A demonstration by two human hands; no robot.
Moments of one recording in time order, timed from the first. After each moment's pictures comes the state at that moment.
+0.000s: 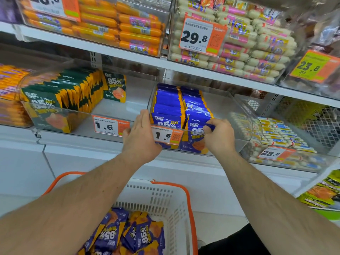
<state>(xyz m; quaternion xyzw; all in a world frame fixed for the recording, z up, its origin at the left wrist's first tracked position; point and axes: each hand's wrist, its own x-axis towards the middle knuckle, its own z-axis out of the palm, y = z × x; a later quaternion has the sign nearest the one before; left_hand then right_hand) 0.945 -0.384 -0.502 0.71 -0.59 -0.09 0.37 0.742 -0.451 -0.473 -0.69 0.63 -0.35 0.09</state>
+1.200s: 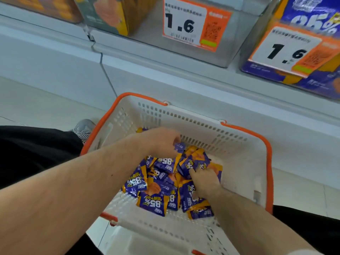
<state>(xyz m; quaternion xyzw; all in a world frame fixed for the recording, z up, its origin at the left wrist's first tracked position) 1.041 -0.309 -0.656 0.67 -0.63 -0.39 -0.05 0.836 -0.334 -0.832 -0.87 0.31 0.38 0.07</state>
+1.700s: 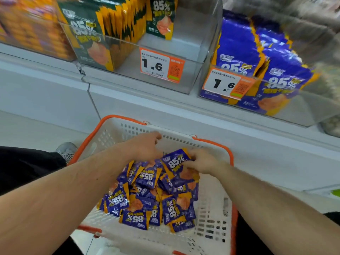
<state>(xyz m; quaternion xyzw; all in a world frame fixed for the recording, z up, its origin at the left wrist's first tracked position) 1.034 -0.305 -0.627 0.71 -0.57 -0.40 0.07 0.819 -0.406 -0.713 -0.79 0.47 0.12 0.39</state>
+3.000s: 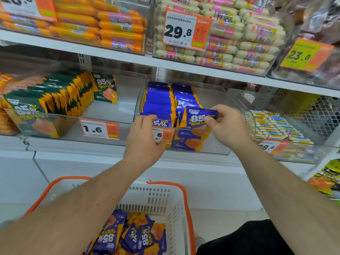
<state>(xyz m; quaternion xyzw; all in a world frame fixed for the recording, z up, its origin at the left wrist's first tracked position) 0.916 -0.381 -0.503 0.65 -0.61 -0.04 0.45 0.704 -0.453 -0.439 -0.74 0.55 -0.38 0.12</state>
